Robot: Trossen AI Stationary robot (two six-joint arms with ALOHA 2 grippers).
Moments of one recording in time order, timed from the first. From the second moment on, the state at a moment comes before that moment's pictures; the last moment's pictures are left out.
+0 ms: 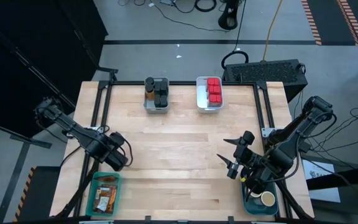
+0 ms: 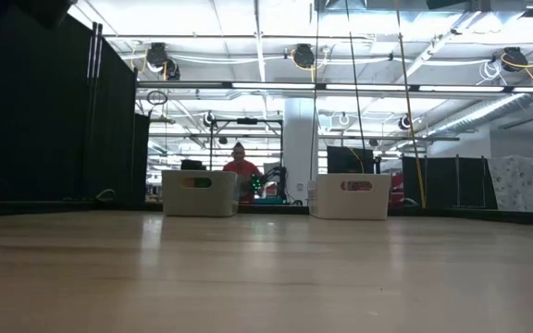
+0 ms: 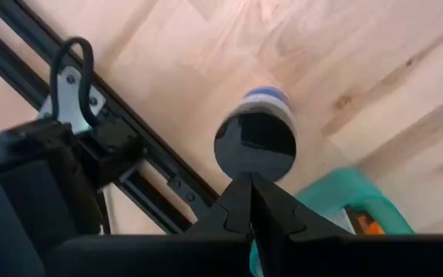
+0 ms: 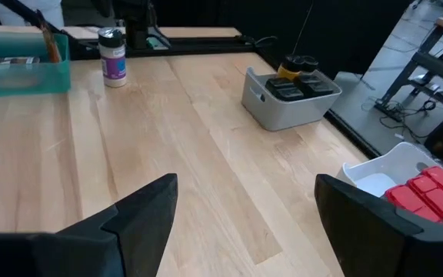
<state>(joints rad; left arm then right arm) -0.57 1.32 1.12 -1.56 -0.02 -1.37 0.80 1.31 1.09 -0.86 1.09 0.90</state>
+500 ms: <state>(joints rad) -0.57 1.31 1.12 -1.52 -0.01 -1.33 0.80 1.31 1.09 -0.86 1.06 0.90</state>
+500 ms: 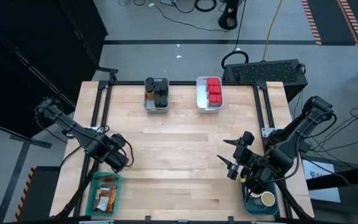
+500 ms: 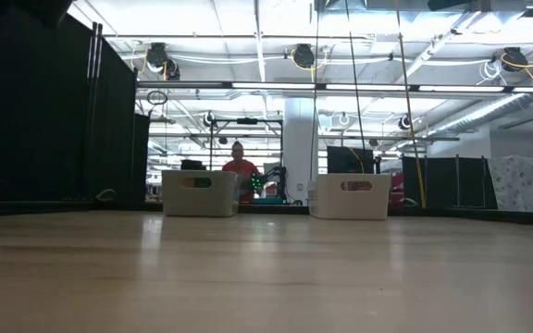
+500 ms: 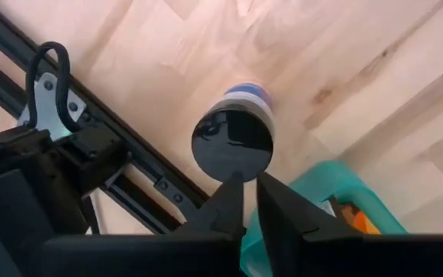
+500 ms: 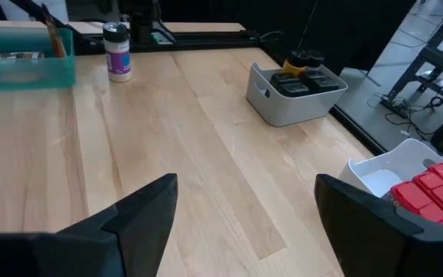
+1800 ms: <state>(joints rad) -0.48 1.31 1.11 -1.49 0.00 -1.29 0.80 1.31 1.09 -0.86 1.03 0.87</state>
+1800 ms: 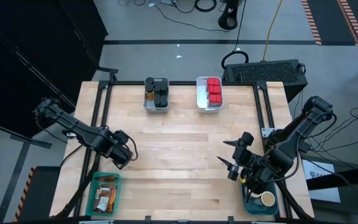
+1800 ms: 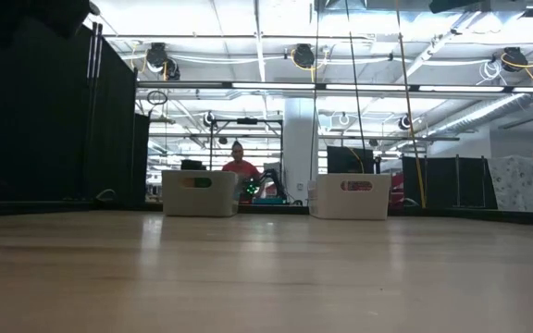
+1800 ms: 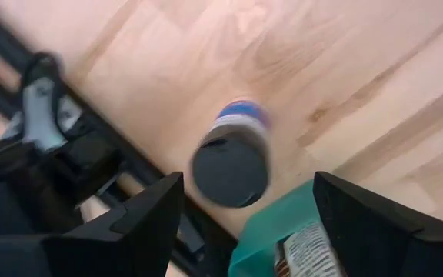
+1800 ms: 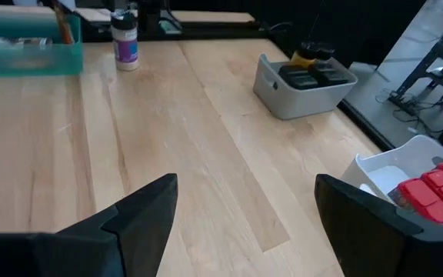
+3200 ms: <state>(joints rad) -0.49 1.31 0.88 -1.23 0.05 -1.19 0.80 1.31 1.09 -0.86 1.01 0.88</state>
